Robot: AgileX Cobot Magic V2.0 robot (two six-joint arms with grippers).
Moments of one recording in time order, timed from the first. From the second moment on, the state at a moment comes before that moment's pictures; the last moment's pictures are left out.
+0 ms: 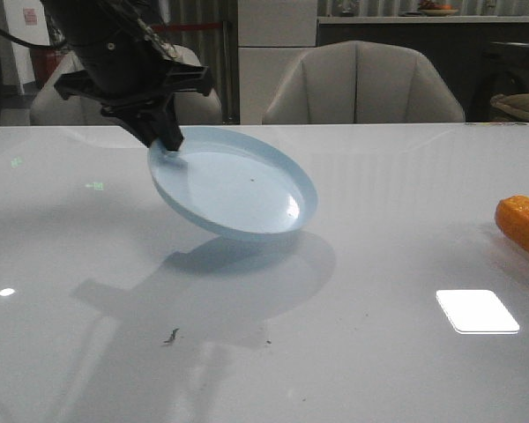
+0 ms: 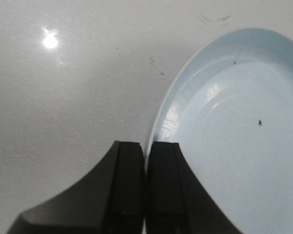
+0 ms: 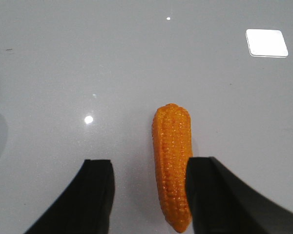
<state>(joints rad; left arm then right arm) -0.42 1.98 -1.60 -0.10 0.71 -0.02 0.04 1.16 -0.58 -0.01 0.06 0.05</state>
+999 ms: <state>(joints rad) -0.49 2.13 -1.65 0.00 0.80 -0.02 0.04 1.16 -0.59 -0.01 0.08 0.05</state>
